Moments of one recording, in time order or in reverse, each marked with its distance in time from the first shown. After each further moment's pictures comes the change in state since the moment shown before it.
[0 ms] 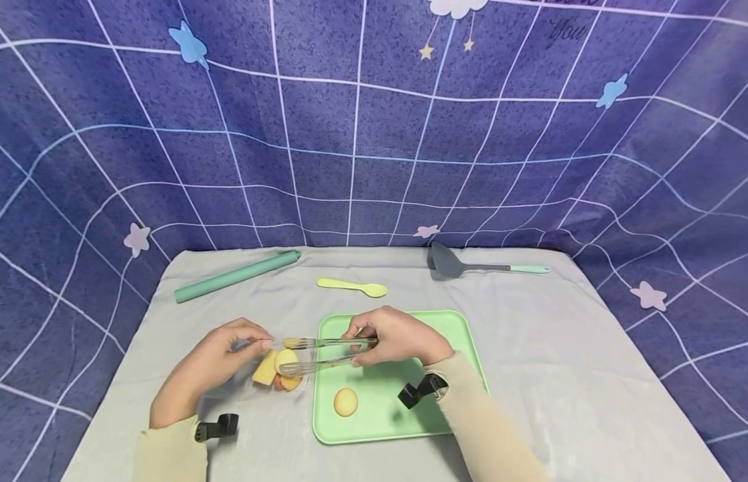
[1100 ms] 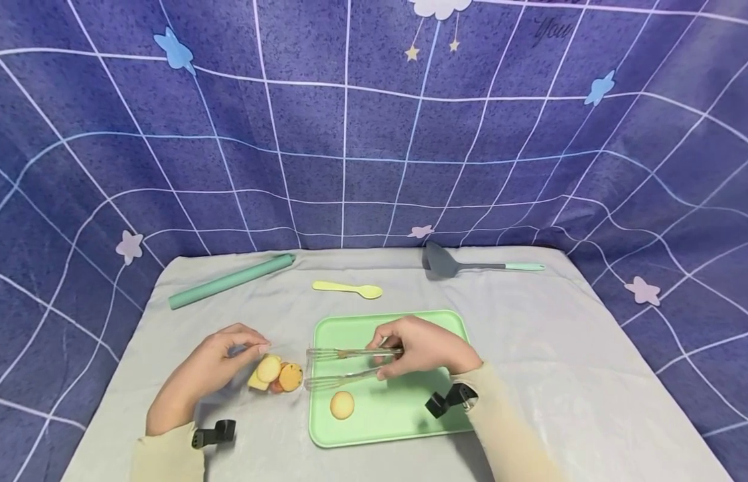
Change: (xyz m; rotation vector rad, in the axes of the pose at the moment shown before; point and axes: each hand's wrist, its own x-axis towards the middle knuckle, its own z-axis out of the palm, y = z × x) left_hand 0.002 0.007 0.002 0.025 0.004 0.004; right_hand -0.049 0.005 -0.013 0.020 0.002 0.039
